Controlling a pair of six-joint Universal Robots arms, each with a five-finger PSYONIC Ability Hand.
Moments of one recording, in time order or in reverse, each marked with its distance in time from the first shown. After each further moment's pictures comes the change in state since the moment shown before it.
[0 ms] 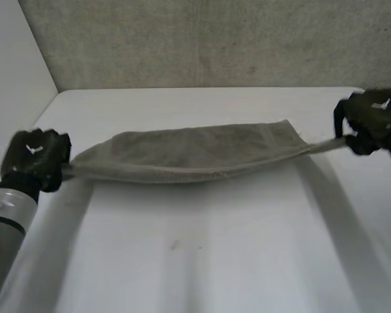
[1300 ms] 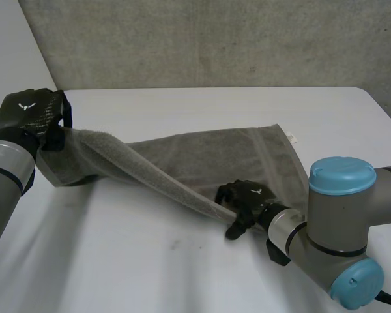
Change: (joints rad) left arm -0.100 -0.062 0.336 -0.272 -0.124 -0.189; right arm 0.462 0.526 -0.042 -0.146 0.122 0.527; left_hand 0.000 0.000 0.000 0.001 0.000; right_hand -0.678 -0.591 -0.592 -0.599 -0.591
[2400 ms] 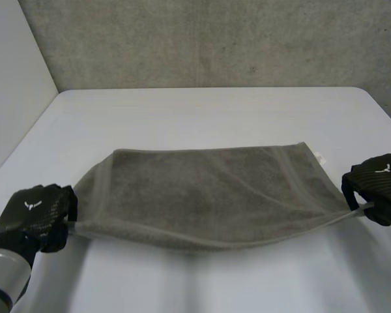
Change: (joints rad) left arm 0.021 0.287 -0.510 -0.054 0.015 0.019; right arm -0.629 -0.570 0.116 0.657 -0.238 -0.980; left_hand -0.001 0.000 0.000 0.000 0.000; right_hand 0.678 0.591 0.589 0.598 0.593
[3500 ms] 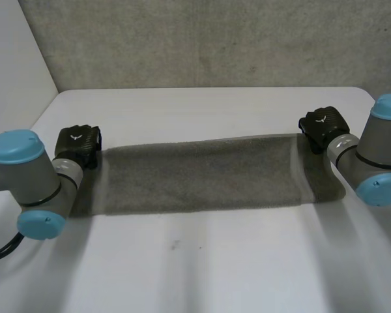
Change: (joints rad) left arm -0.024 -0.921 0.794 0.291 -0.011 0.012; right arm 0.287 0.869 -0.698 -0.630 0.263 0.258; left_hand 0.000 0.000 0.000 0.000 0.000; right_hand 0.005 0.000 0.003 0.001 0.003
